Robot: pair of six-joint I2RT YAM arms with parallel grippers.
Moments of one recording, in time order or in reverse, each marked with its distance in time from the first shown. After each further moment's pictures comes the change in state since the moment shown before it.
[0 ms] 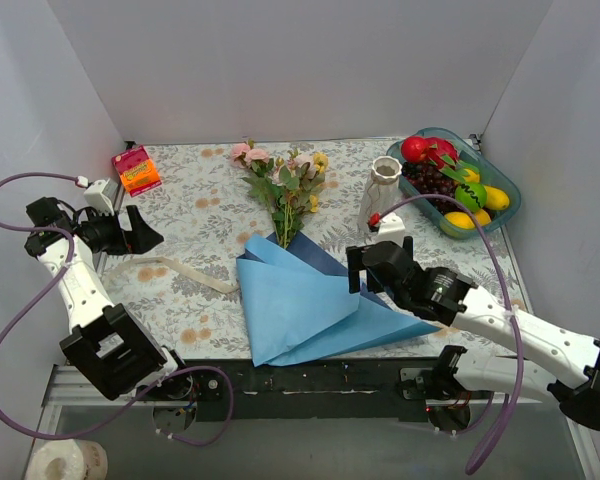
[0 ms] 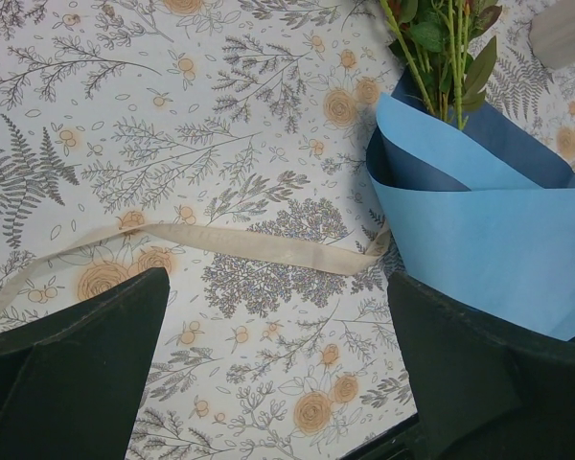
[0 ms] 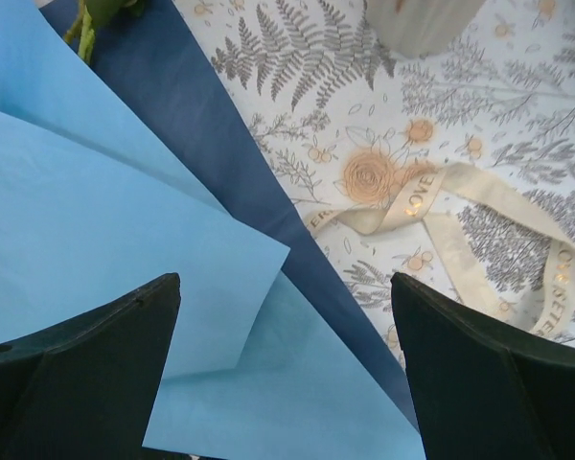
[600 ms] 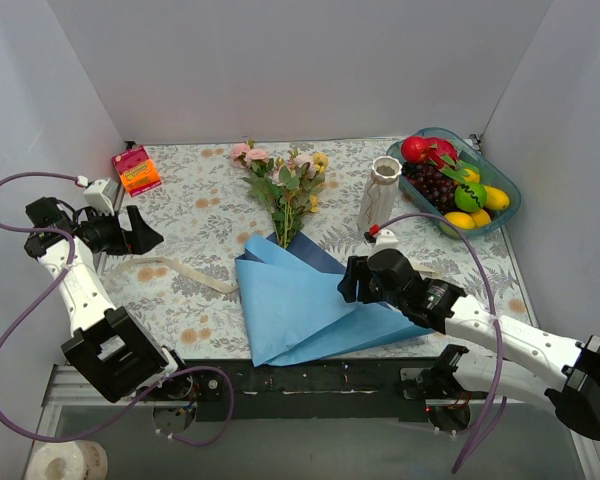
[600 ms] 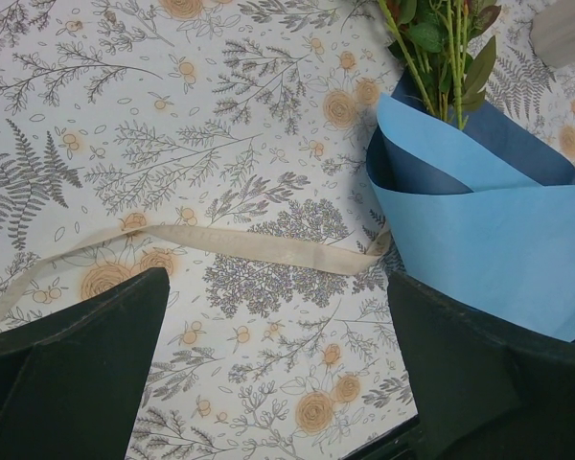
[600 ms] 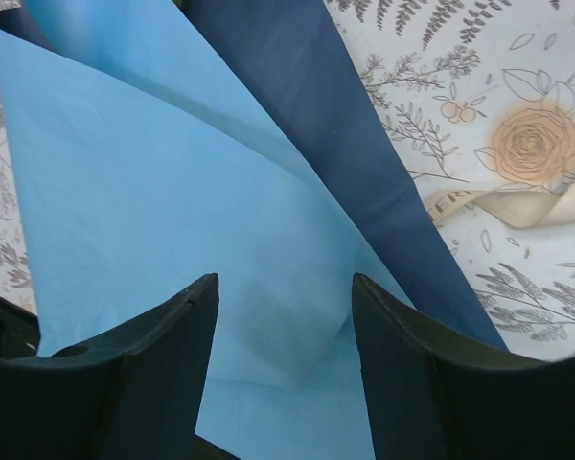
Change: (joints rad) left arm 0.000 -0.016 0.000 -0.001 0.000 0.007; right arm -0.111 -0.063 -0.288 0.320 -0.349 0.104
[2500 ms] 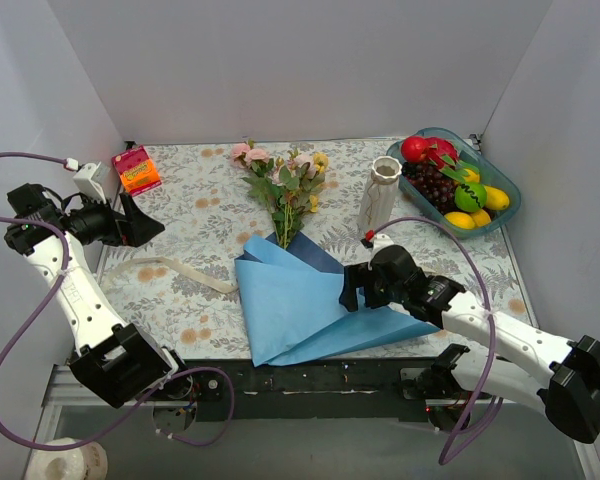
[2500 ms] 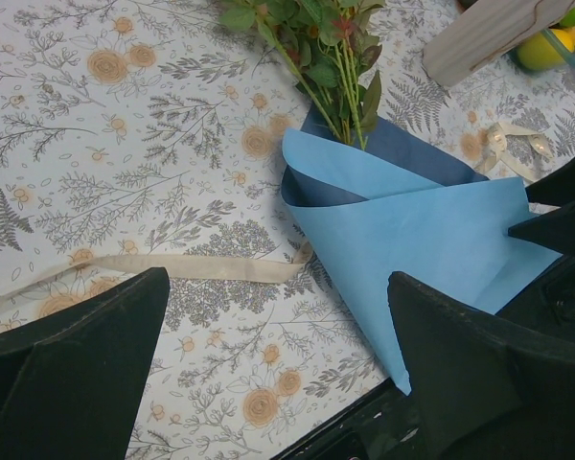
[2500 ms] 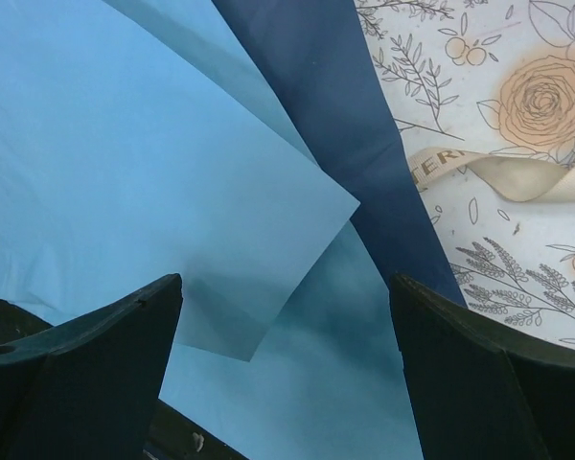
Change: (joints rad) left arm 0.000 -0.033 0.236 -0.278 0.134 0.045; right arm -0.121 0.043 -0.022 -0.039 -0.208 -0.153
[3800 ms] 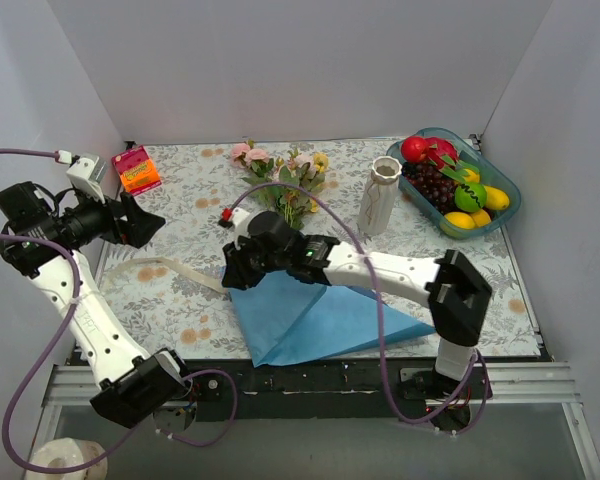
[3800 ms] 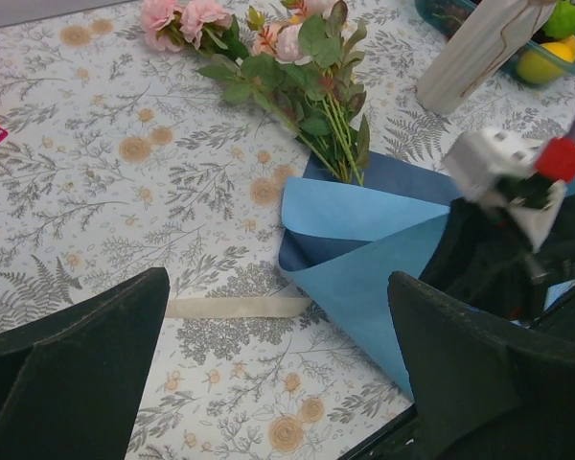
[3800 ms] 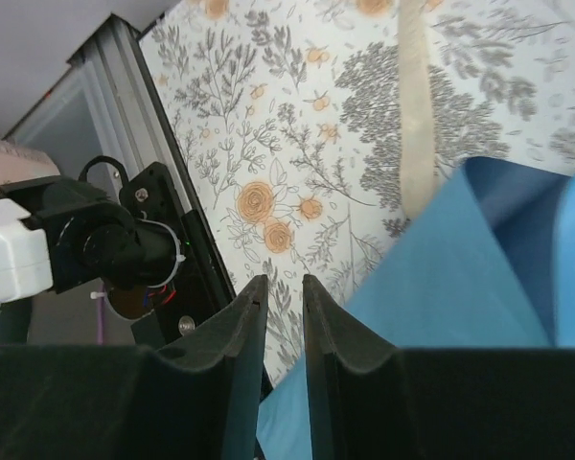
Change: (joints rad) left arm 0.000 -0.136 0.078 0.036 0.059 -0.009; right arm 0.334 0.736 0.801 0.252 -0.261 -0.086
